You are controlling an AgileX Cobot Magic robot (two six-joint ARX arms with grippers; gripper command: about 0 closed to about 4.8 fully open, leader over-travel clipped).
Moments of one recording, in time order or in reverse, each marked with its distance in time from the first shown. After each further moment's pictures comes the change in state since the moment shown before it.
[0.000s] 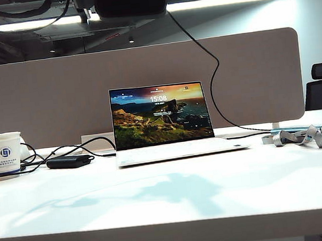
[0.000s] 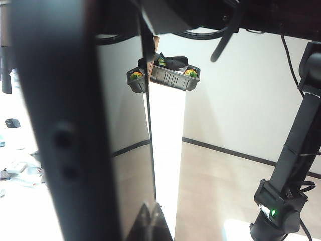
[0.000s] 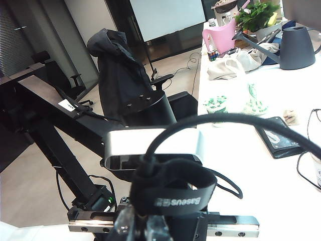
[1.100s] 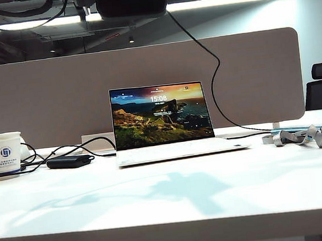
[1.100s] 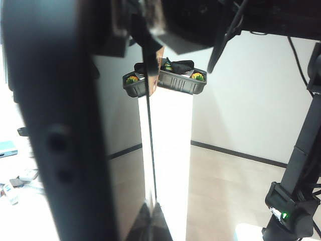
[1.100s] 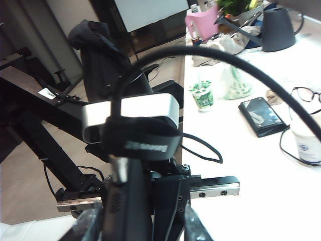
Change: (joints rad) left arm 0.000 -0.001 0.003 -0.003 -0.019 0.038; right arm -0.043 -0.019 -0.003 -0.122 0.035 -0.067
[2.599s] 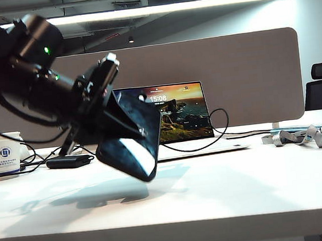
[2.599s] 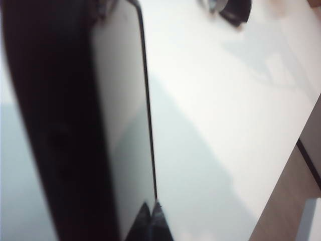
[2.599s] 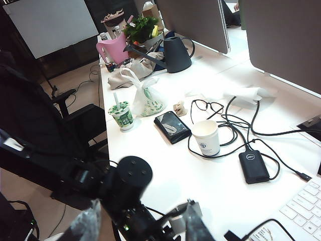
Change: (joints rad) left arm 0.005 0.285 0.000 -0.524 -0.382 -0.047; right arm -0.158 -0.111 0.000 -0.056 0.201 0.032
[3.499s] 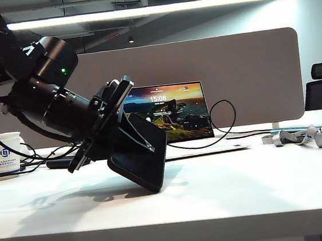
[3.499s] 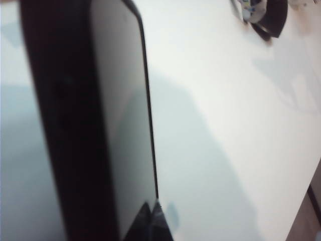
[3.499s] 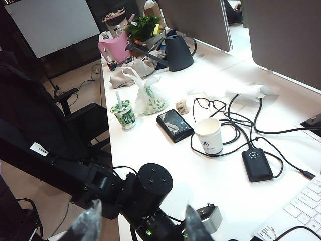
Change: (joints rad) left arm -0.001 0.126 0.053 0.064 -0.067 -0.099; right arm 0.006 -0.004 0.000 -0.012 0.000 0.002
